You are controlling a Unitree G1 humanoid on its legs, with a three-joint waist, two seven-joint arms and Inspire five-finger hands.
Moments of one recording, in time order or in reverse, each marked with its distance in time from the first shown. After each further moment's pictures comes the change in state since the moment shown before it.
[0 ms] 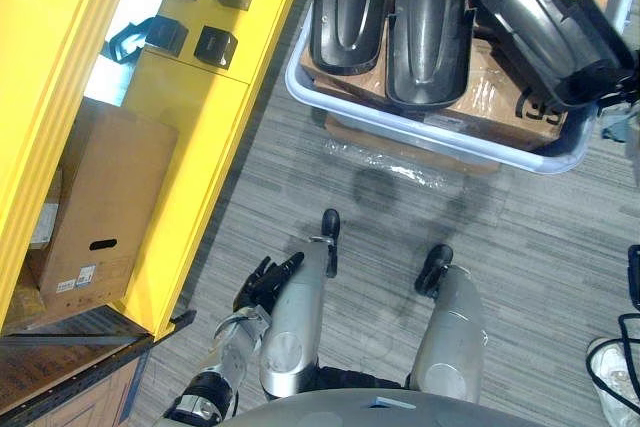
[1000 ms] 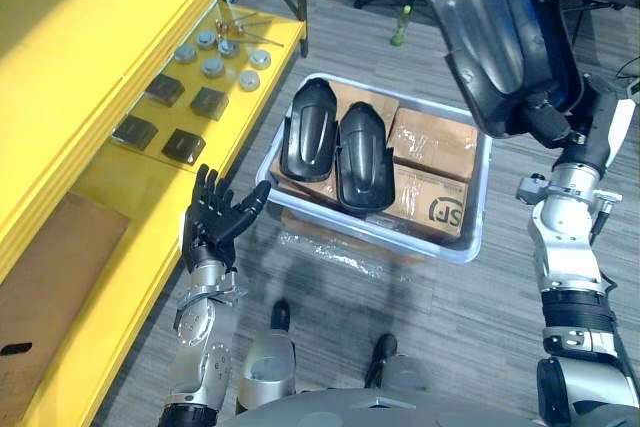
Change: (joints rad) left arm 0.252 -0.038 0.150 -0.915 0.211 -0.091 0.142; right arm 0.677 0.477 -0.381 -0.821 -0.281 -0.408 -0.249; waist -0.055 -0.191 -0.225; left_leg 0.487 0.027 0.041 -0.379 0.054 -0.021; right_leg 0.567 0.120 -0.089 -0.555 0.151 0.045
